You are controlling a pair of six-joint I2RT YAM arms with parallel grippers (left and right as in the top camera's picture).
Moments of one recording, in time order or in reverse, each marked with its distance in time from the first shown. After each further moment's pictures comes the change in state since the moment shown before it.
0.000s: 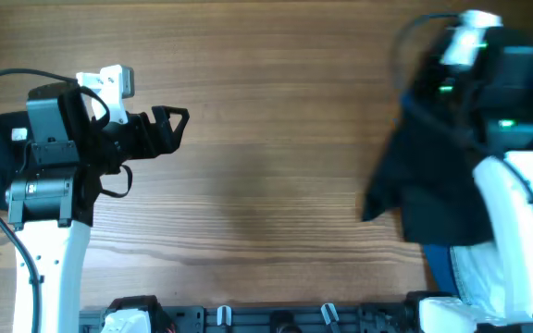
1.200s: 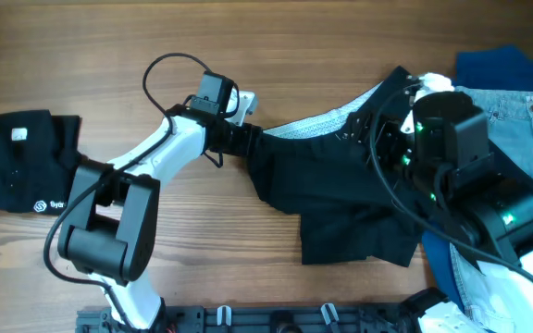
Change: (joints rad) left arm -0.402 0.768 0.011 0.317 -0.125 0.101; right arm 0.394 -0.283 0.069 -0.476 0.236 0.395
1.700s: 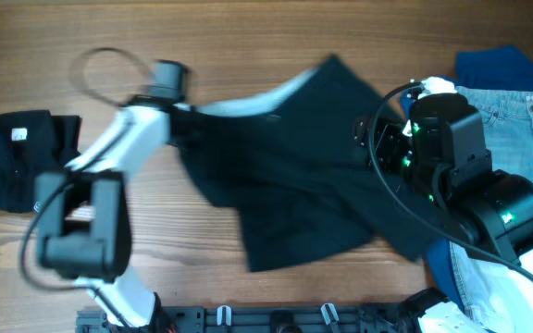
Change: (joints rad) left arm 0.226 -0.030 0.037 -0.090 -0.433 -0.190; right arm 0.000 0.002 0.000 -0.045 0.057 0.000
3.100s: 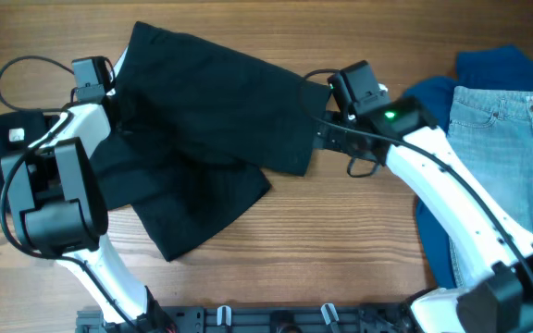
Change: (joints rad) left arm 0.310 0.173 0.039 0.349 -0.006 0.060; right arm 0.000 0.492 -0.014 0.039 -0.004 0.036
